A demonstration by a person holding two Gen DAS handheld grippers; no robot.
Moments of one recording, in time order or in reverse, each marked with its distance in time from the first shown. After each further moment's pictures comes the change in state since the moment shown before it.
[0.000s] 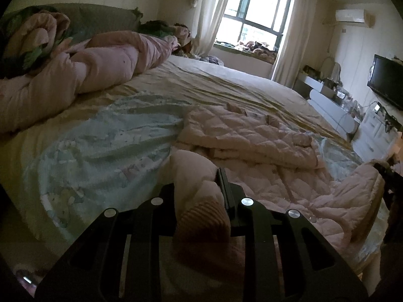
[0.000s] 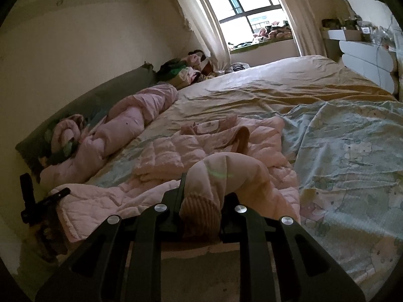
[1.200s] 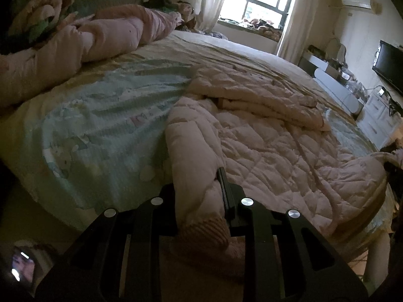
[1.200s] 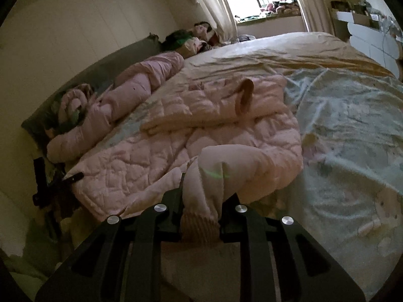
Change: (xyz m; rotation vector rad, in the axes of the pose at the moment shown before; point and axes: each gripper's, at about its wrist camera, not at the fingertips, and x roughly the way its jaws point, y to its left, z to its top) left arm -0.009 0.010 -0.068 -0.005 0.135 0.026; right arm -0.030 0.010 -0.058 -0.020 0.181 0.034
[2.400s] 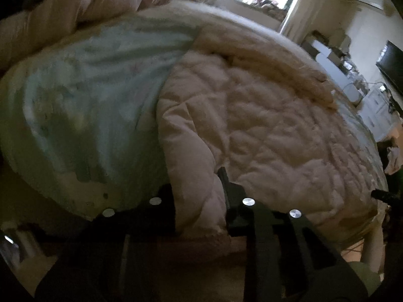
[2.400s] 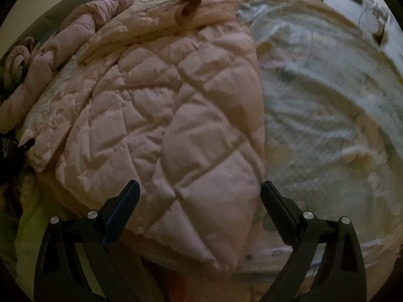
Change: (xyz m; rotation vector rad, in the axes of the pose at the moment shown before) left arm 0.039 0.027 -0.031 -0.042 0.147 -0.062; right arm 0.037 -0.034 -0.078 0.075 0.396 -0.291
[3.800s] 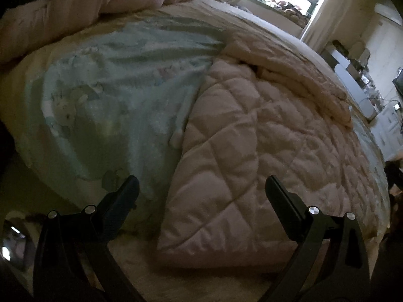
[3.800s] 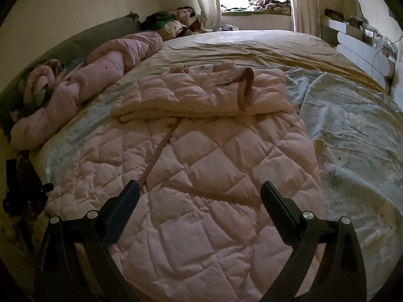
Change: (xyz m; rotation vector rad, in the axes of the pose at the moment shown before) left arm 0.005 0.034 0.017 -0.108 0.050 0.083; right arm -0.018 0.093 0.086 -0.099 -0.317 0.050
